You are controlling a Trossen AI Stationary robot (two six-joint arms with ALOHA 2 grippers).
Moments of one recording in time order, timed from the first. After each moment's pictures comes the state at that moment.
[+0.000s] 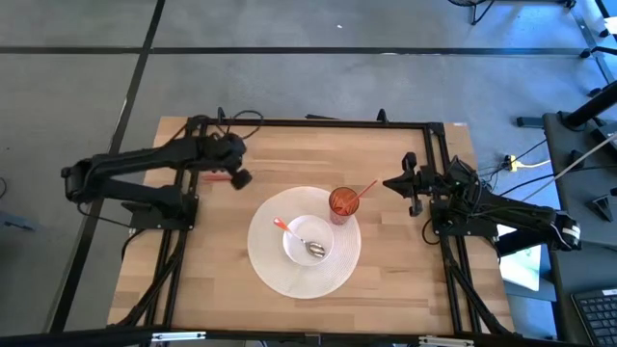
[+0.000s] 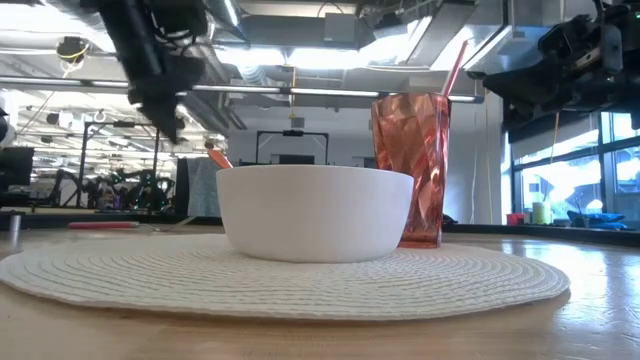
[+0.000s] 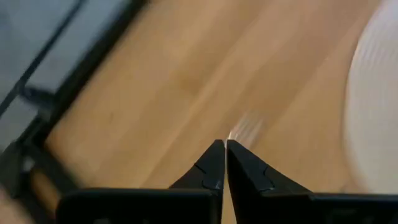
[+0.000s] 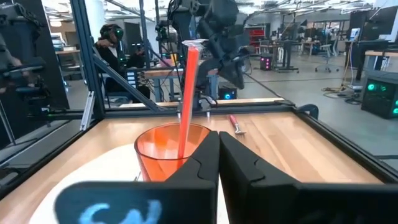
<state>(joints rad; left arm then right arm) 0.38 1.05 0.82 -0.85 -0.32 -0.21 -0.44 0.34 0.03 0.40 -0.44 0.06</state>
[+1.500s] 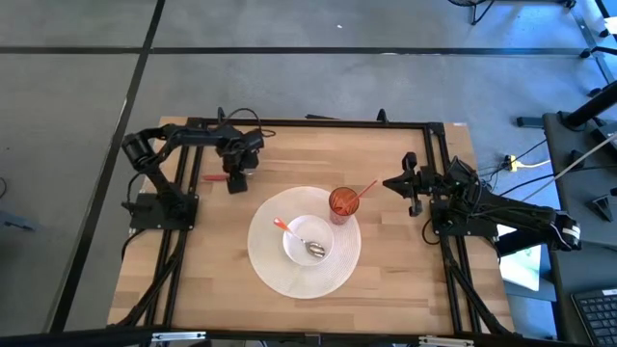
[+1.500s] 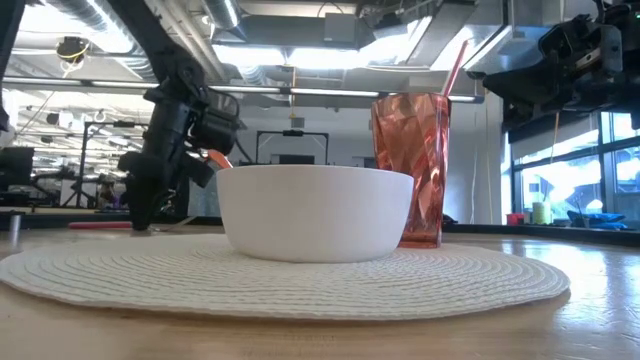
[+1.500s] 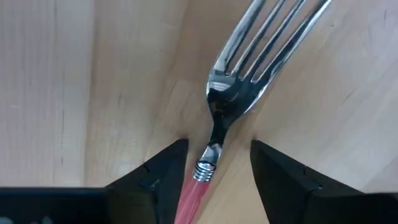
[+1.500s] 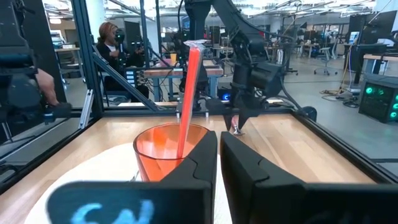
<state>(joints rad) 0.68 1.67 0.84 -0.89 -0.02 0.33 -0.44 0.34 0.03 0.40 -0.44 0.04</state>
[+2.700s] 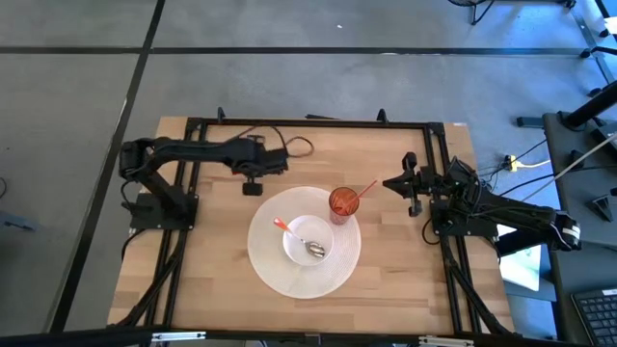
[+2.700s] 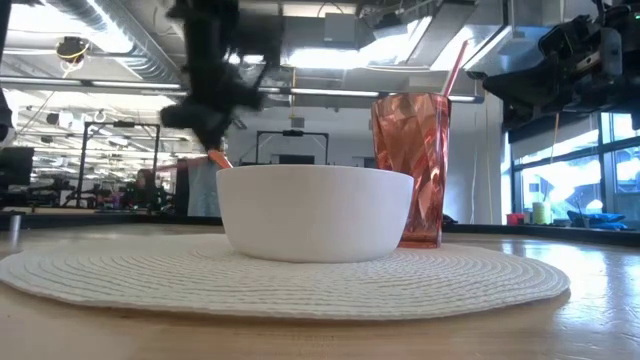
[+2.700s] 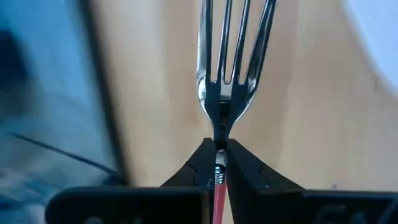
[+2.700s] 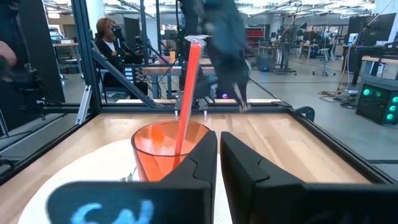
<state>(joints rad) 0.23 1.59 1.16 -1.03 -0.48 0.26 -0.44 0.34 0.03 0.39 -0.43 0.02</state>
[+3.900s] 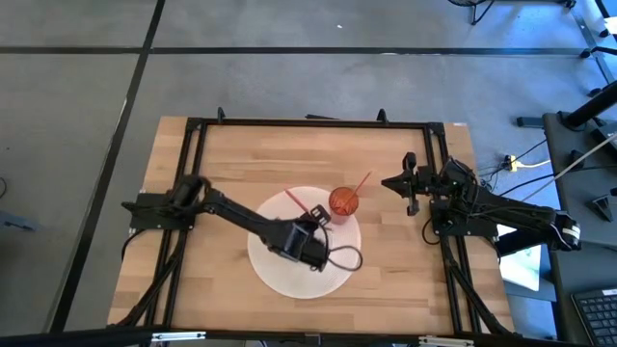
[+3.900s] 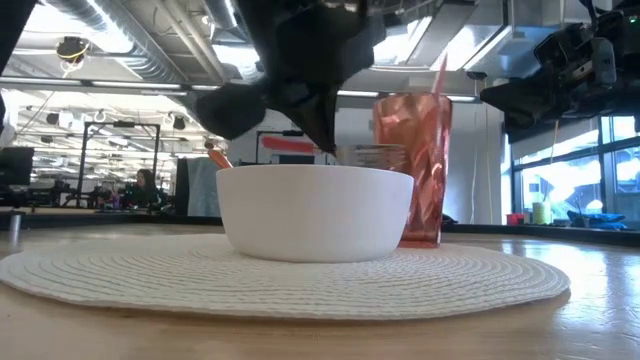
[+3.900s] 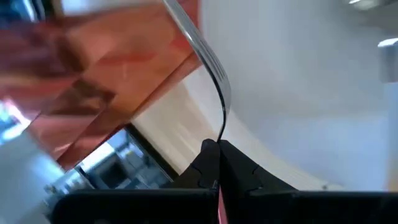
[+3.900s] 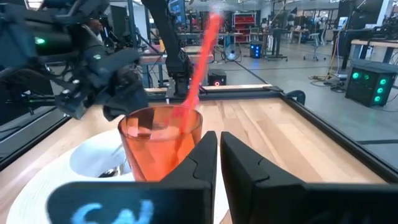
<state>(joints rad) -0.34 2.09 1.67 -0.95 -0.81 0.66 -0.44 0.34 0.03 0.33 -0.39 0.01</state>
